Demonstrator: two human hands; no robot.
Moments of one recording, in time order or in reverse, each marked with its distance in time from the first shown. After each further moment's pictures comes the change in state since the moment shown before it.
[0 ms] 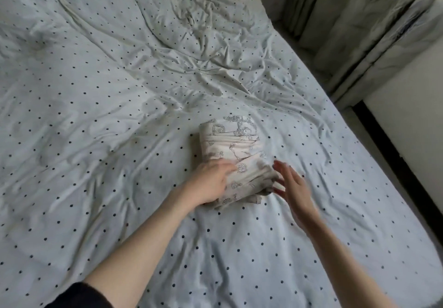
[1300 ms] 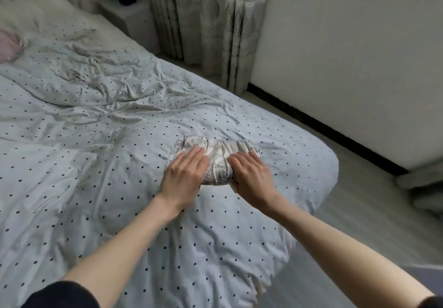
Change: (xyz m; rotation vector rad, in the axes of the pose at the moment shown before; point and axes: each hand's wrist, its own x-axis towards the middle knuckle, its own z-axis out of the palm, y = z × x) left_hand -0.084 0.065 -0.011 0.507 0.361 0.626; right_hand -0.145 0.000 0.006 -1.186 0.434 -0.611
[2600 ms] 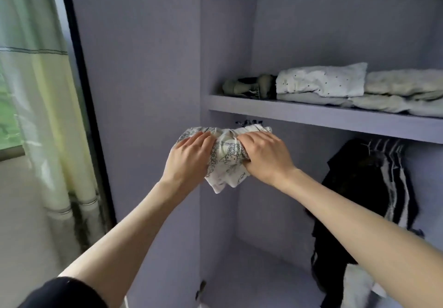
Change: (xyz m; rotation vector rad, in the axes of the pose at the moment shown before) left_hand 0.046 0.834 -0.288 -0.806 0.491 1.573; right_hand -0.654 0.103 -0.546 -1.093 0.407 1.512
